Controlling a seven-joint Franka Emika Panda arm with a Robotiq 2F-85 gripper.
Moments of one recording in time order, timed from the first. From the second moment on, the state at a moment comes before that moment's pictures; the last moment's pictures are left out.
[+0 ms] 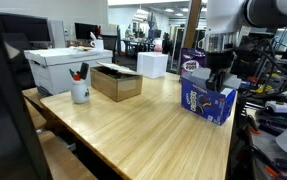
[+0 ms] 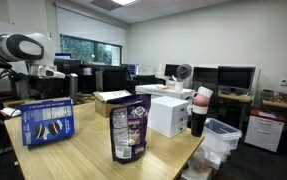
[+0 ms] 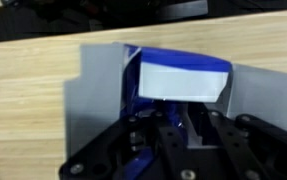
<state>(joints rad) 0.10 -0.33 0.21 -2.75 0.01 2.24 0.47</state>
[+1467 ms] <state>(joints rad) 0.05 -0.53 0.03 -2.57 0.01 2.05 0.07</state>
